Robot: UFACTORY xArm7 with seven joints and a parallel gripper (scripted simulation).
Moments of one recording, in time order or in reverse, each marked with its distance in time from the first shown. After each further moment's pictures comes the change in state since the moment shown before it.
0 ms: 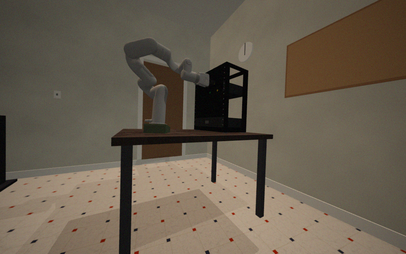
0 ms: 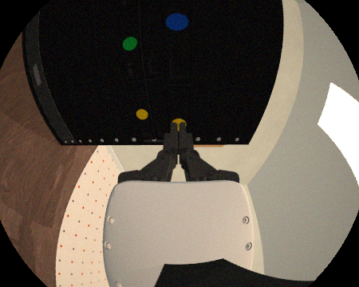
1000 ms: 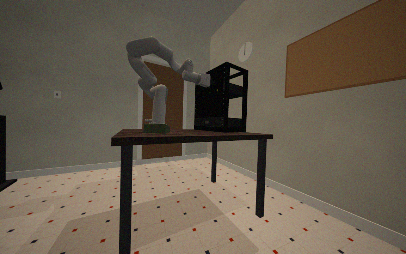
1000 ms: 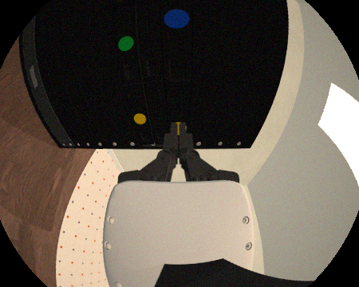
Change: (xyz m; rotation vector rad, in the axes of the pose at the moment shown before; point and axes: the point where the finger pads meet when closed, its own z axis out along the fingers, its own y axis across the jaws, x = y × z) arm 0.000 0.000 0.012 0.000 0.000 0.000
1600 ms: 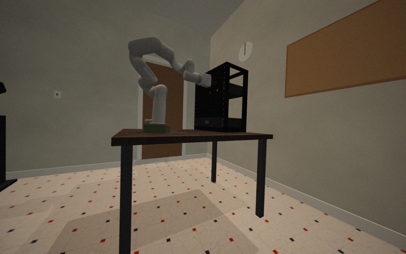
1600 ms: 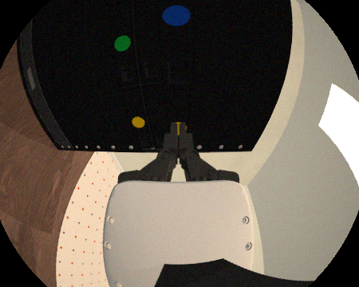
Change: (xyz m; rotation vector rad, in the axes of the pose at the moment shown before) arm 0.000 0.000 0.009 0.000 0.000 0.000
